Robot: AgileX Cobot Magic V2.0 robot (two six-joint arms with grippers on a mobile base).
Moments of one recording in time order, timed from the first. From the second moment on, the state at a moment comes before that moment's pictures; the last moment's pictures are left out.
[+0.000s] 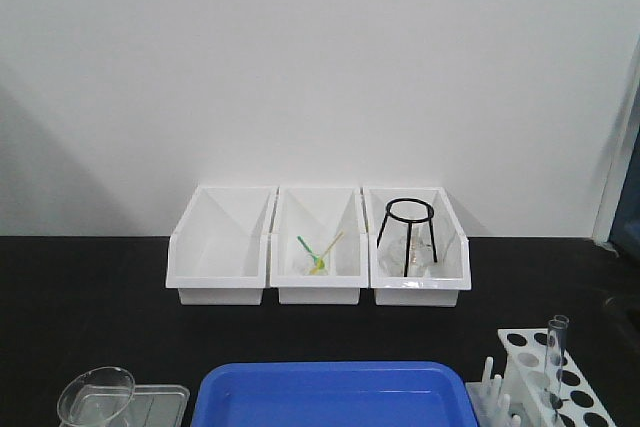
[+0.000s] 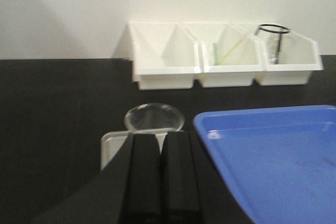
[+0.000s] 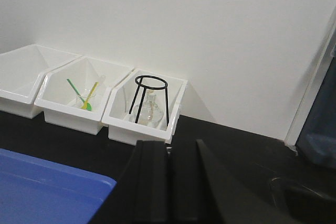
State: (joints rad) left arm -0.15 0.17 -0.14 0.01 0.21 -0.16; right arm -0.11 0.58 -0.34 -1.22 -0.26 1.05
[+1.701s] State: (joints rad) left arm -0.04 -0.01 0.03 0.05 0.27 -0.13; right arm -0.08 0.49 -0.23 -0.95 -0.22 0.82
